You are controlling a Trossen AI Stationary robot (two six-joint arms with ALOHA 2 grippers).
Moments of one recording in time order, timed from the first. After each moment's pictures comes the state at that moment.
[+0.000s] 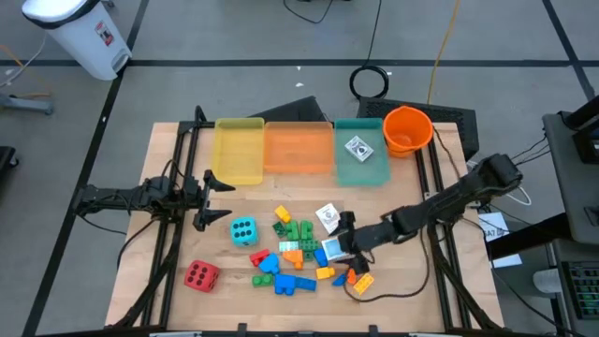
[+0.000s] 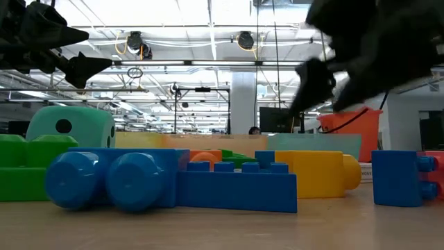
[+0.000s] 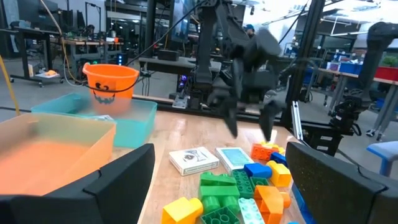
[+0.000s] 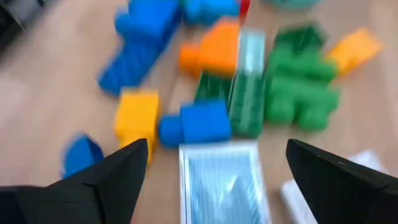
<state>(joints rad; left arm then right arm) -0.04 0.01 0.02 0.06 0.00 -0.14 0.40 1.51 0.73 0.04 0.16 0.08</state>
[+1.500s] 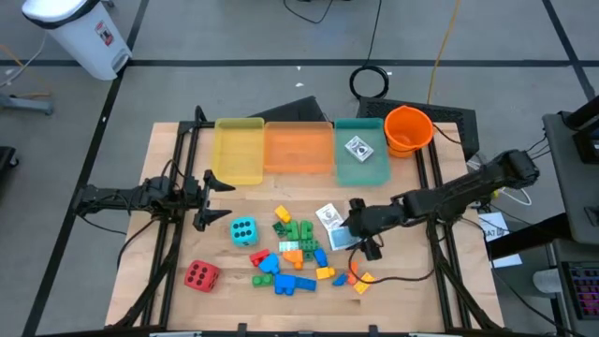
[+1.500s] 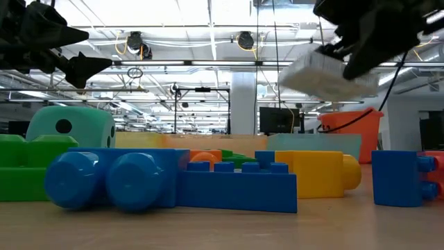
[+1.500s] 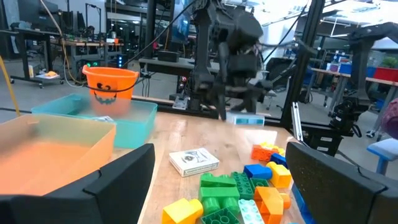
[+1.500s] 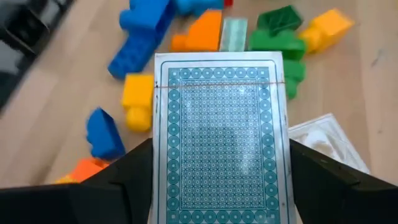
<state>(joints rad) -0.04 0.01 0.02 0.06 0.00 -0.14 0.28 1.25 0.73 -0.22 0.01 0.10</state>
